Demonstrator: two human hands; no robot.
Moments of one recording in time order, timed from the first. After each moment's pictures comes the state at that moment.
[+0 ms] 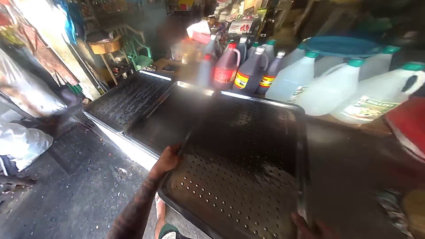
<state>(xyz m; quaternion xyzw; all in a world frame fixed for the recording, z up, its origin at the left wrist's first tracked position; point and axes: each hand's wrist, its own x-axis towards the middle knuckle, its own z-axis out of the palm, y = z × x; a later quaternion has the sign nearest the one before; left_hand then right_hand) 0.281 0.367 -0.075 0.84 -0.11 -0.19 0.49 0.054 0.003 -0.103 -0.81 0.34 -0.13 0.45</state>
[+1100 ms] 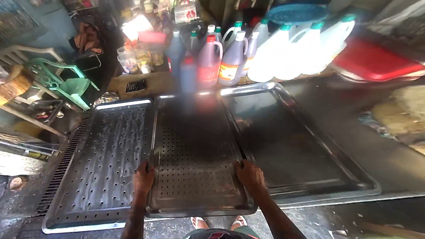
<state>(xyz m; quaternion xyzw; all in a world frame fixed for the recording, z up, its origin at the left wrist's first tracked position) 0.571 0.571 -0.126 0.94 -0.05 -0.15 0.30 0.366 0.265 -0.119 -0.81 0.50 0.10 0.28</state>
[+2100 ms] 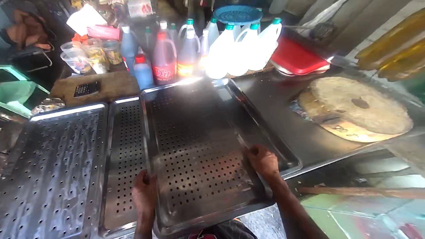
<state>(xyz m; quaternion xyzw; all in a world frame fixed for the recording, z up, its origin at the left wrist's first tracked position) 0.438 0.432 -0.109 0.89 -0.06 -0.07 0.44 0.238 0.111 -0.089 -0.79 0.55 -0.05 0.25</state>
